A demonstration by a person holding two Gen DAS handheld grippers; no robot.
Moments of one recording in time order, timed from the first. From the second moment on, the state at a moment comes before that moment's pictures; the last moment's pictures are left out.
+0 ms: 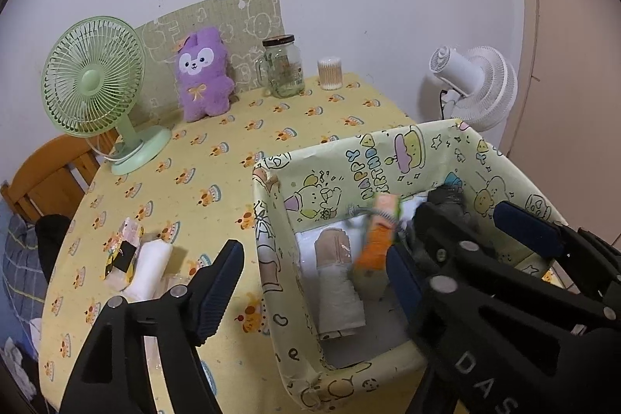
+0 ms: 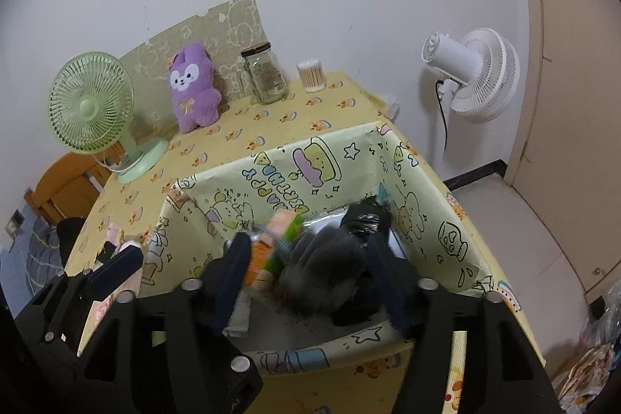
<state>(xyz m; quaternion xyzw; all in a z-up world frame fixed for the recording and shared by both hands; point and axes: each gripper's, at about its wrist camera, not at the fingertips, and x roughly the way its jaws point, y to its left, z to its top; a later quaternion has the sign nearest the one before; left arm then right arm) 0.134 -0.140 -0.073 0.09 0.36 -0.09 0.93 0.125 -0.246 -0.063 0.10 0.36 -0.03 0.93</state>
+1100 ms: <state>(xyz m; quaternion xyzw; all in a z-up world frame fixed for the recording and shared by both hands) 0.090 -0.117 -0.035 0.07 0.29 -0.11 0.95 0.082 -0.215 -0.018 0.05 0.29 -0.07 0.95</state>
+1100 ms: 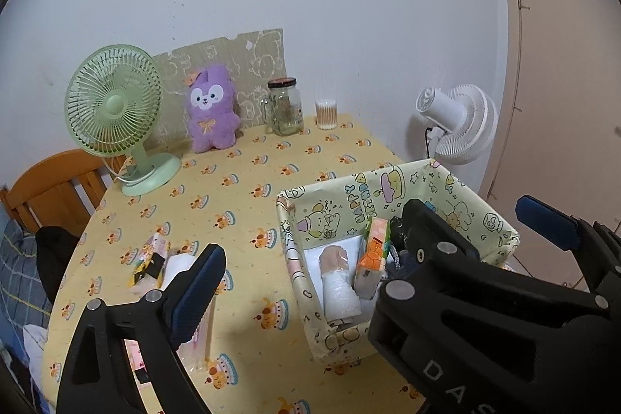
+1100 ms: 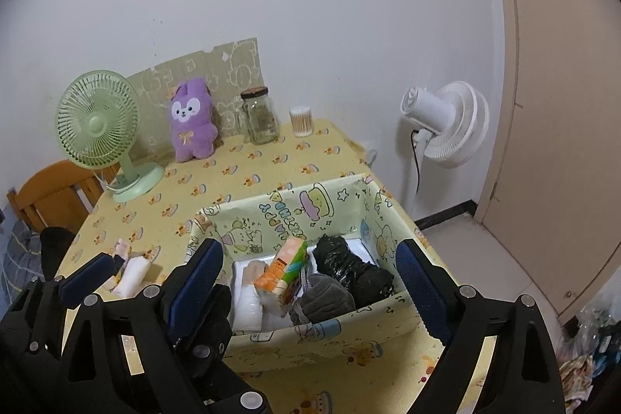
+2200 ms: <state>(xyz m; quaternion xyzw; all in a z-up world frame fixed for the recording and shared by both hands) 0.040 -0.053 -0.016 0.04 0.24 -0.09 0.97 0.035 -0.148 0.007 0.01 0.23 -0.04 0.97</state>
